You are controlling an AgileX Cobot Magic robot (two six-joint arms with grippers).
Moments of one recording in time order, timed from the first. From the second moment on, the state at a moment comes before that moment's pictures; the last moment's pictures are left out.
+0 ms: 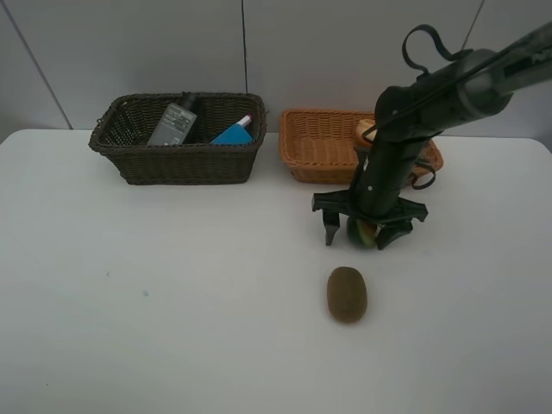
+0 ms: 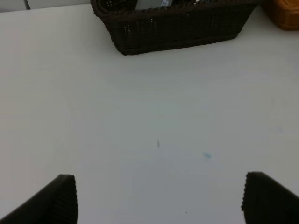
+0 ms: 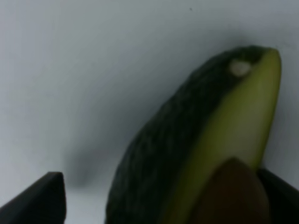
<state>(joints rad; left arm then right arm) 0.01 -0.01 -0.51 -0.15 1.07 0.15 0.43 2.07 -1.23 0.02 0.76 0.43</state>
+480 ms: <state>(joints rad) 0.01 -0.01 -0.51 -0.15 1.07 0.15 0.43 2.07 -1.23 -0.01 0.75 0.43</state>
